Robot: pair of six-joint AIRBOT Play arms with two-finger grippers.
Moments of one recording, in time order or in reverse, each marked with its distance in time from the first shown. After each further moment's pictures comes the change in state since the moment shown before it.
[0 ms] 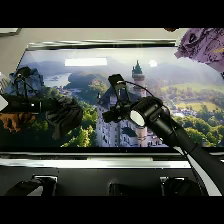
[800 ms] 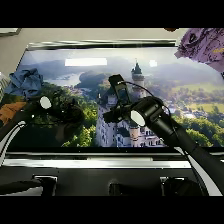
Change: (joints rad) left arm -0.063 -0.417 -0.077 -0.089 0.160 -0.050; right arm 0.000 0.010 0.002 -0.009 0.035 0.000
